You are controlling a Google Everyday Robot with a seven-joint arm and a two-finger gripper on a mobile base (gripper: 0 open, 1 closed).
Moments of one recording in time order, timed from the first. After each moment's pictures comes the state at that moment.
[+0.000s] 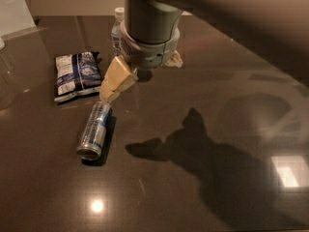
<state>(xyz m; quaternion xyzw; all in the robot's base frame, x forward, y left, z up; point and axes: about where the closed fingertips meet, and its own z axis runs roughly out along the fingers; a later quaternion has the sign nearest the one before) 0.493 0.017 0.936 -0.30 0.94 0.01 0.16</state>
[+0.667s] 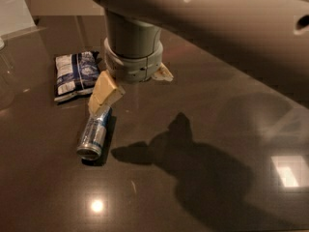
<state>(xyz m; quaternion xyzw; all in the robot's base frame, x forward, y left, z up) 0.475 0.038 0.912 -0.29 0.95 0.01 0.12</state>
